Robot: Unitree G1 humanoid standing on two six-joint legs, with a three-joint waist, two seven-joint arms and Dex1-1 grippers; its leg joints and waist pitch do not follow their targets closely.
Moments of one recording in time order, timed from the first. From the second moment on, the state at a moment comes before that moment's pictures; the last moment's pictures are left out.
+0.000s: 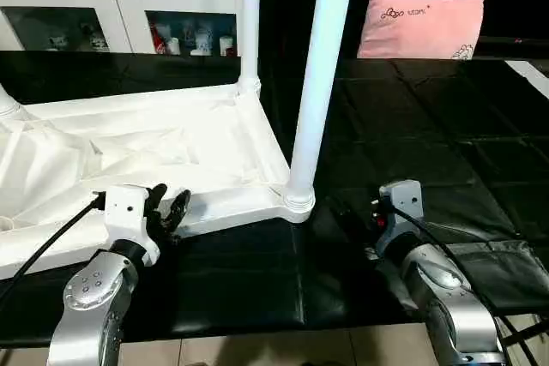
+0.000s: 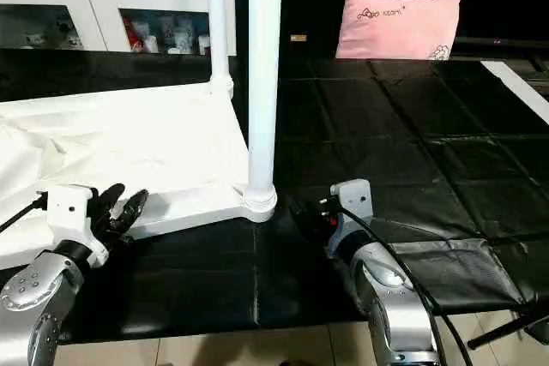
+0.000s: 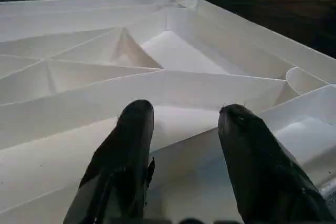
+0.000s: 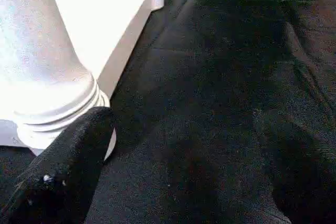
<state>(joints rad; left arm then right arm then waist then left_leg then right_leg) 0.05 0.18 0.18 -0.12 -0.11 0.26 -0.38 -0.04 -0.12 -0.01 0.01 0.15 0.26 0.38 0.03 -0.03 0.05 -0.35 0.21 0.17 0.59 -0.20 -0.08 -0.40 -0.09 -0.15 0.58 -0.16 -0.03</state>
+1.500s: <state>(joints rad) 0.05 0.18 0.18 -0.12 -0.11 0.26 -0.38 -0.04 -0.12 -0.01 0.01 0.15 0.26 0.38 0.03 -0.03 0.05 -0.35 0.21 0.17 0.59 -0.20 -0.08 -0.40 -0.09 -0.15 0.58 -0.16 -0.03</state>
